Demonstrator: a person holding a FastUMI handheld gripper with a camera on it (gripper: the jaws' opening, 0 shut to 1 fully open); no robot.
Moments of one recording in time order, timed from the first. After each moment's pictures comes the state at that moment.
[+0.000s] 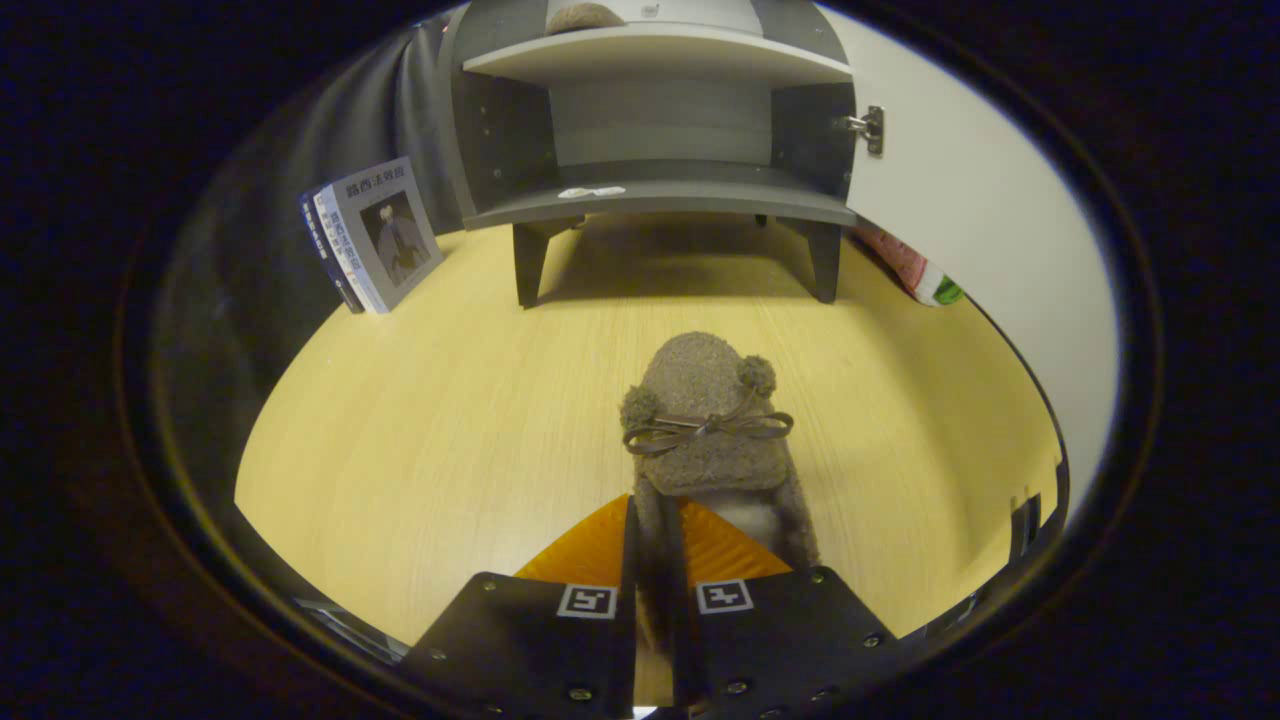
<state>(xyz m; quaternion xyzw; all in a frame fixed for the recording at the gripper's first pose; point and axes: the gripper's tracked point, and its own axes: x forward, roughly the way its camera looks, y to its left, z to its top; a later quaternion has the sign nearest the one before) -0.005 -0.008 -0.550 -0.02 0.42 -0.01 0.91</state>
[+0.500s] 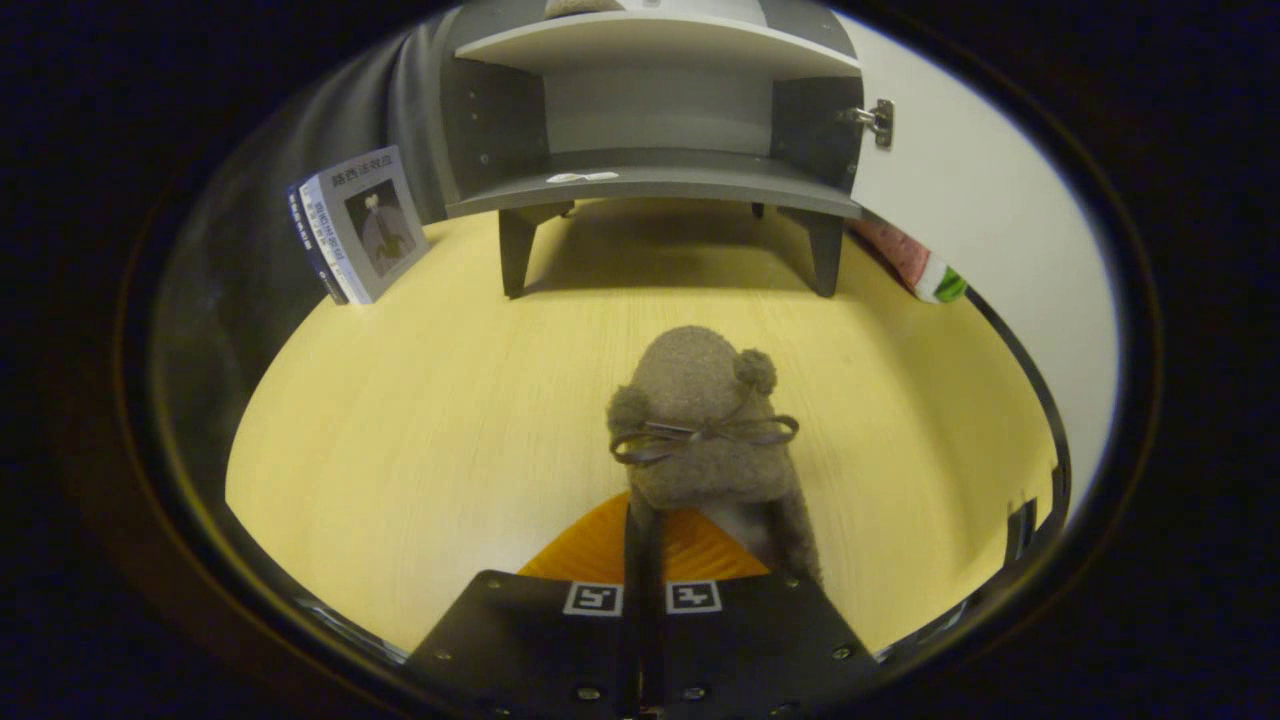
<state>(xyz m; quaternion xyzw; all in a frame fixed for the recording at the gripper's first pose) -0.002 -0.012 -0.553 -0.02 0.42 -0.02 0.91</state>
